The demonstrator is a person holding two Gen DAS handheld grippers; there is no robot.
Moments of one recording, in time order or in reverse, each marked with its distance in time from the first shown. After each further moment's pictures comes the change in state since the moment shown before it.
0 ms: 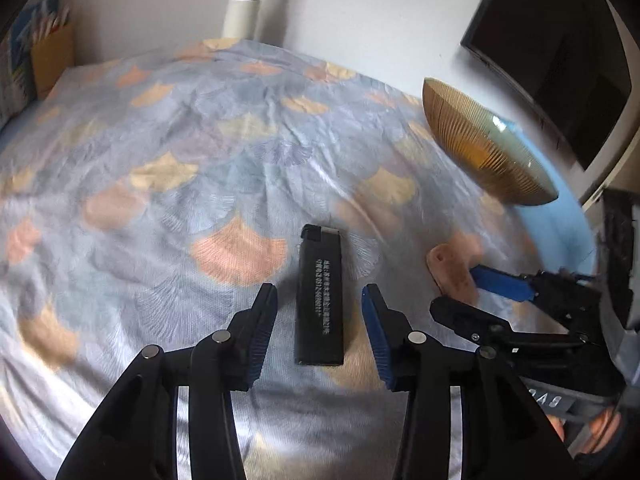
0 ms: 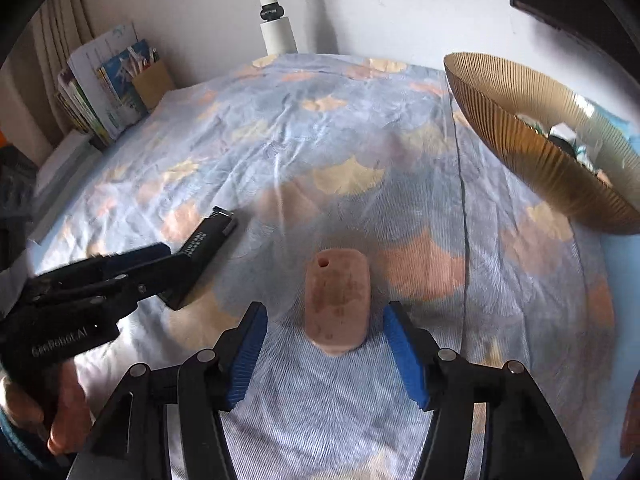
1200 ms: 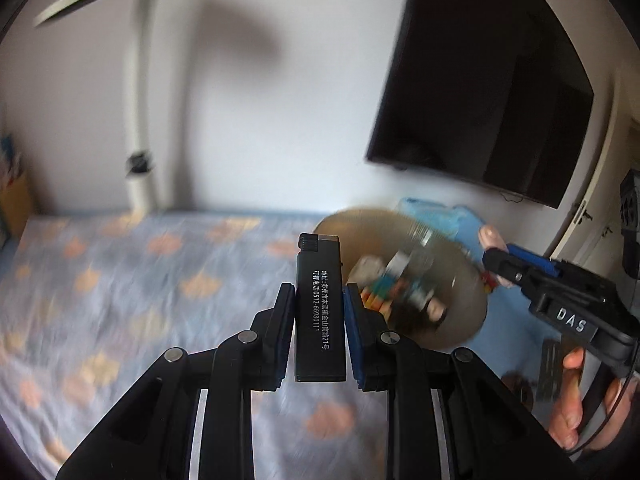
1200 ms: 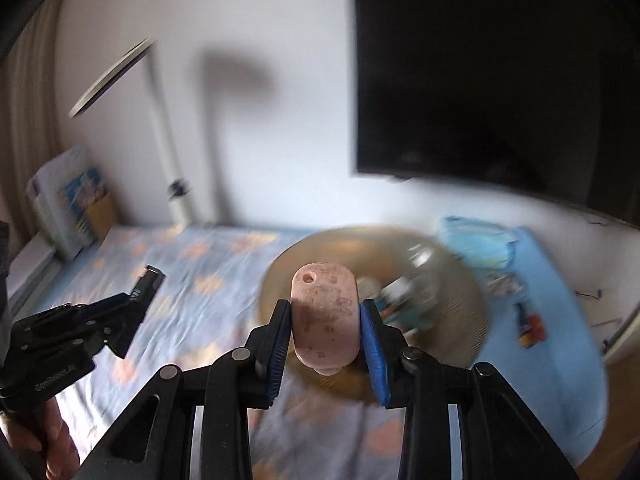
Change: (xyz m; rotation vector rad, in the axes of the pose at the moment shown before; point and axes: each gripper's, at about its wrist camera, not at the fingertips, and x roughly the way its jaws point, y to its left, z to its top) left arm -0.041 -0.146 0.126 0.127 -0.285 -0.042; right arm -0.153 -0.130 0.083 0.102 -0.374 -0.206
